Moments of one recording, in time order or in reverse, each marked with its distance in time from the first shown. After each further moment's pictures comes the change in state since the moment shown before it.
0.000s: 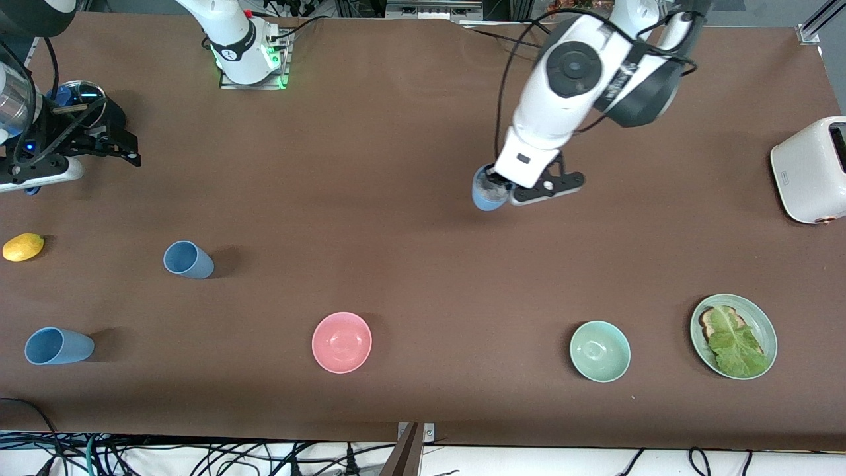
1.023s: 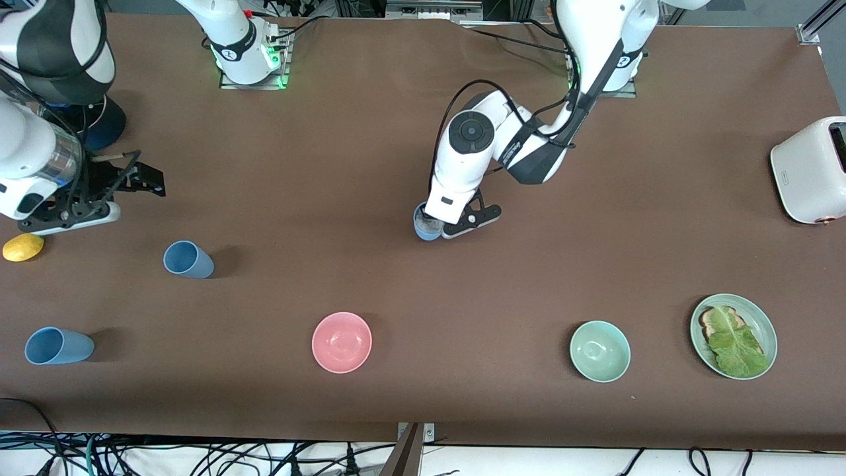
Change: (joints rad) left arm -0.115 0.360 0.018 0.103 0.075 0.332 -0.204; right arm 0.000 0.116 0.000 -0.059 0.000 0.148 -0.004
